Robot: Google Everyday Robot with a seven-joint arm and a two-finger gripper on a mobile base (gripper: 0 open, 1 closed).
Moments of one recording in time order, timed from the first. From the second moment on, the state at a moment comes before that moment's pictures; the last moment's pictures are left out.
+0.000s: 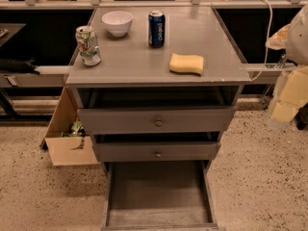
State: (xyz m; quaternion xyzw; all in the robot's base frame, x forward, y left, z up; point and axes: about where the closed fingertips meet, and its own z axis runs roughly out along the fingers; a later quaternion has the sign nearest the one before) arm 0.438 -0.217 0.976 -0.60 0.78 -0.03 0.16
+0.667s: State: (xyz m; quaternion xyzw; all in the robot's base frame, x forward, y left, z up) arm 0.467 -0.212 0.965 -0.61 0.76 -0.03 0.19
